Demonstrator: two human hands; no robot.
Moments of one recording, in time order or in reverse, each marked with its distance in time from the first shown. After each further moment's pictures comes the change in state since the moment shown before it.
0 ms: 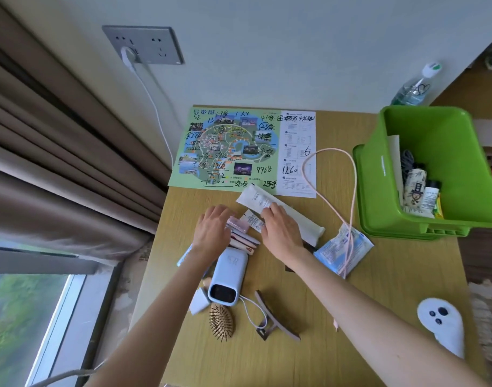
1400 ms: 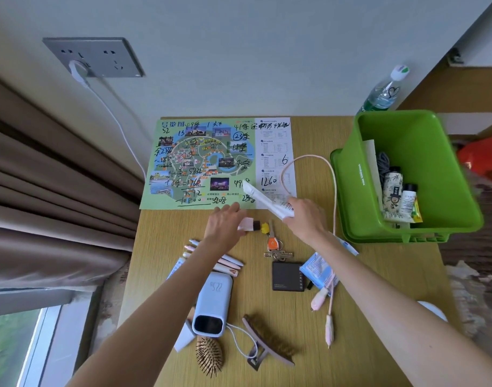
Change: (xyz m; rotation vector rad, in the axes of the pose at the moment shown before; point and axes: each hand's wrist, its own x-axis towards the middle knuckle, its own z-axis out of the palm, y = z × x) left_hand 0.089 0.039 0.027 0.239 -0.157 0.246; right_hand 0.038 0.095 -0.036 0.070 0.005 0.332
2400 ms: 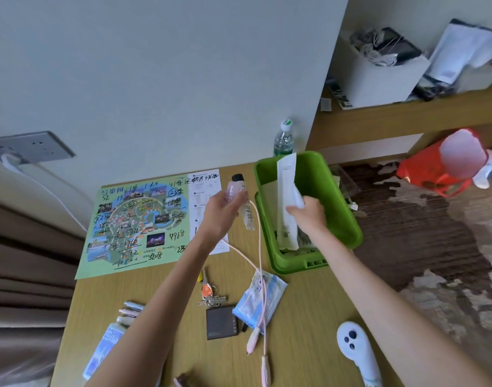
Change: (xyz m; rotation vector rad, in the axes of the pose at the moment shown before) left_hand 0.069 0.182 -0.145 -1.113 0.173 -0.125; right_hand 0.004 0.143 -0.137 0.741 0.264 0.422
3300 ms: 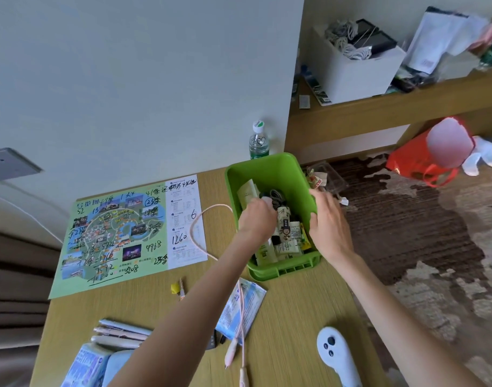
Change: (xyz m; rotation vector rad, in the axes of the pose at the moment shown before) left_hand 0.029 0.029 0.134 0.736 -0.214 0.053; right_hand -0.014 0.047 -0.082 -0.431 0.218 -0.486
